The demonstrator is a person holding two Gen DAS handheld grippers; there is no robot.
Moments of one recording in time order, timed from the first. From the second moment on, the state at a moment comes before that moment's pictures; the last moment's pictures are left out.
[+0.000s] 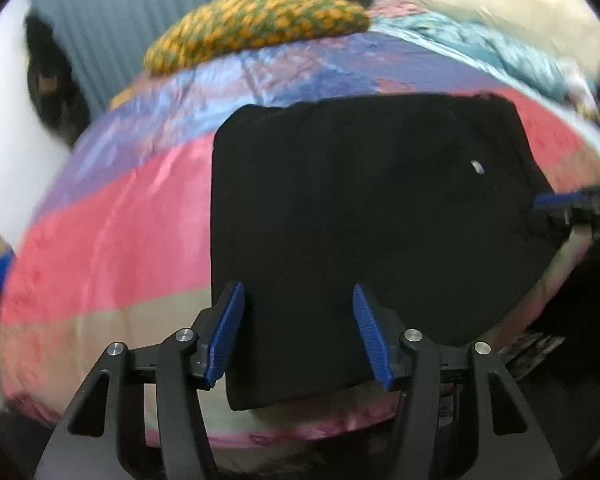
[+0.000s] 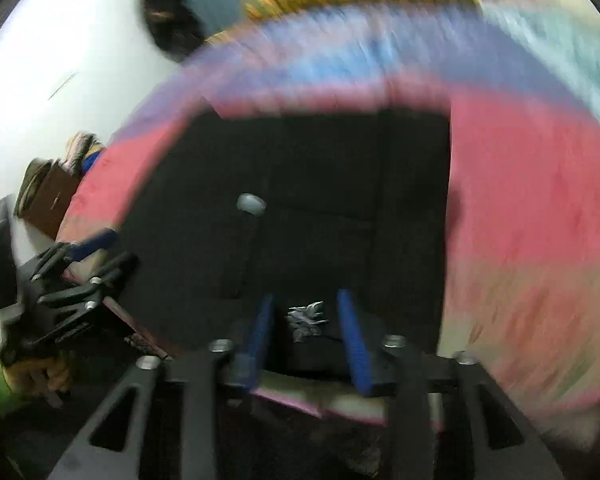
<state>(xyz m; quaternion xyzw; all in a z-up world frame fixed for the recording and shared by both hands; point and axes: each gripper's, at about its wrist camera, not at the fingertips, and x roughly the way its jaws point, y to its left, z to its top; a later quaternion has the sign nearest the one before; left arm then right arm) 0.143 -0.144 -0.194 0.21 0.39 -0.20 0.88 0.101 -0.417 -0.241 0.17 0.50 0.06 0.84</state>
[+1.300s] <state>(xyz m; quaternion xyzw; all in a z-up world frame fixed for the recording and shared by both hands) 0.158 -0.078 -0.173 0.05 0.44 -0.13 0.89 0.021 -0.420 -0.199 0.21 0.35 -0.07 0.91</state>
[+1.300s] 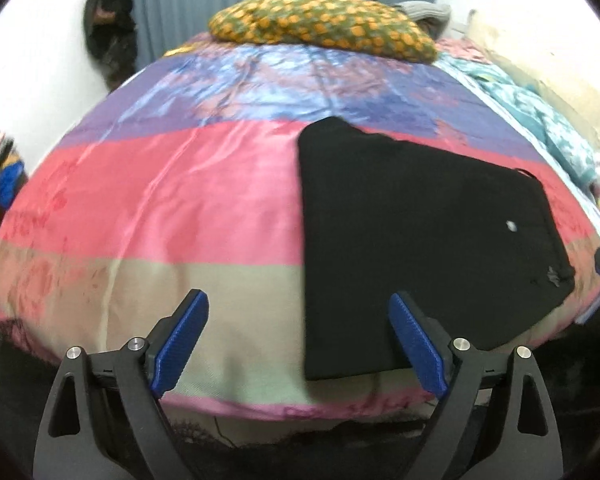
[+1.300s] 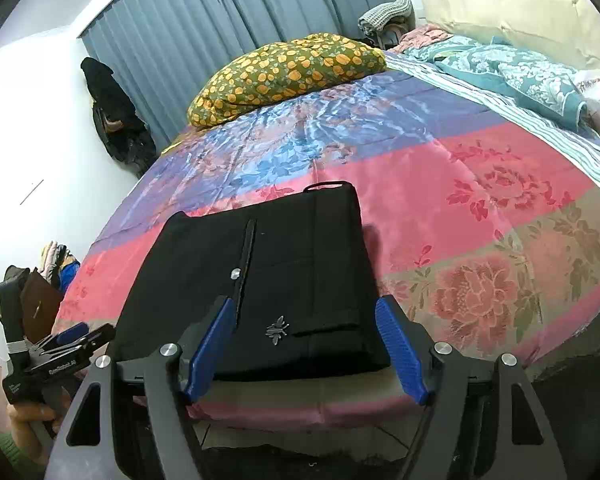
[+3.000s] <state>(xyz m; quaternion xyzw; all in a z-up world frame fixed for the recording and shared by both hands) 0.413 -0.120 -0.073 -0.07 0.39 -0.27 0.88 0.330 -0.498 -0.136 0.33 0.34 0.22 0.85</state>
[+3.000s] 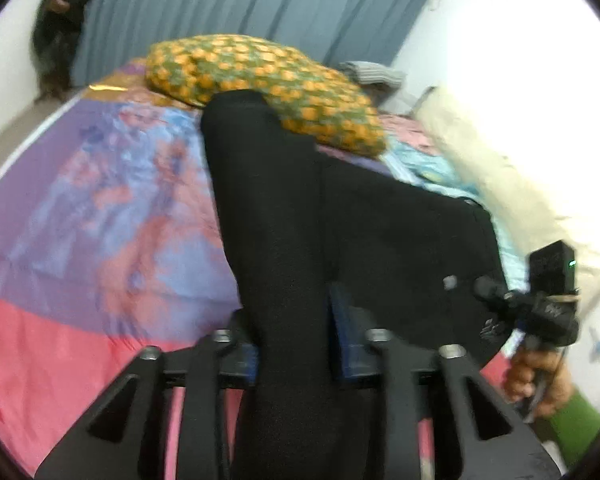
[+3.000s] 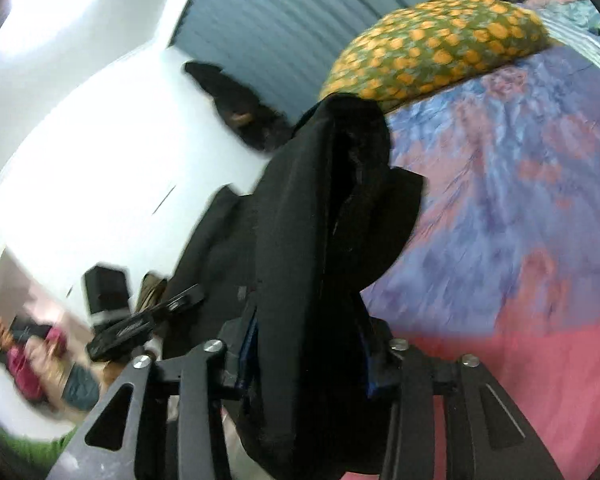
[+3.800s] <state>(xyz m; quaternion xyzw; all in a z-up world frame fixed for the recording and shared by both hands) 0.214 -0.083 -0.122 0.09 0.37 -0.02 0.92 0.116 -0.494 -0.160 0.18 0.38 -0.20 0.88</state>
